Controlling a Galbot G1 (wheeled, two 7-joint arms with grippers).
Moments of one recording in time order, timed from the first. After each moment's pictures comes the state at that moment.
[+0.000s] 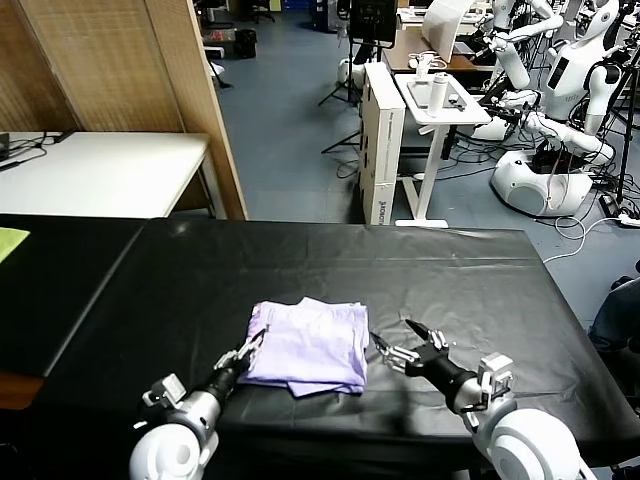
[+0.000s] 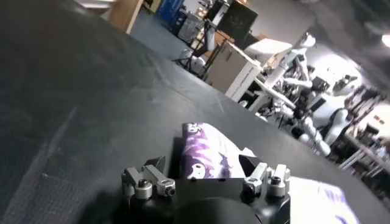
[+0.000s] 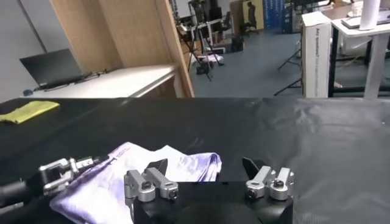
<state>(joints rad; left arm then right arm) 1.43 -1.45 -0.57 -1.92 -0.81 0.46 0.02 -1.43 0.98 0.44 2.23 0.70 -0.50 0.00</state>
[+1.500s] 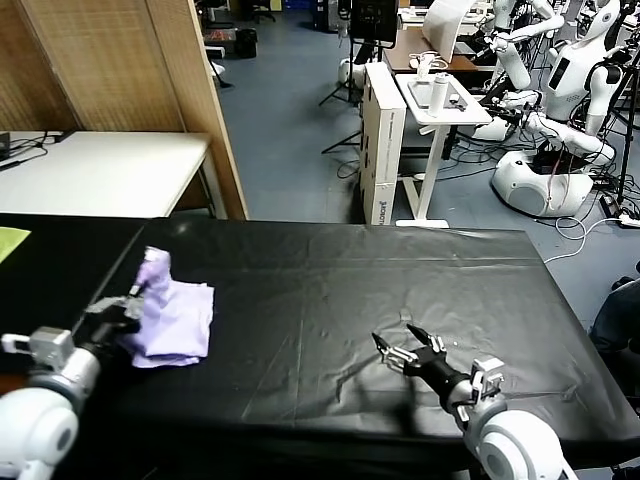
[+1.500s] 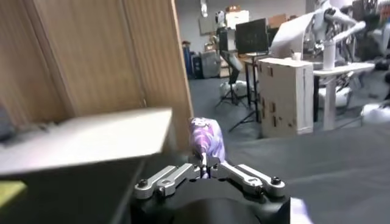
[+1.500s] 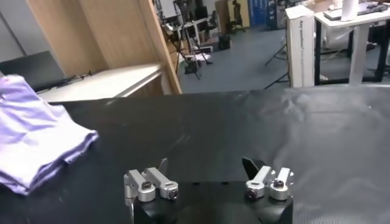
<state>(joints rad) 1.51 -0.96 -0.80 -2.21 -0.61 0.50 -0.07 -1.43 1.06 0.43 2.16 0.66 -0.48 0.00</state>
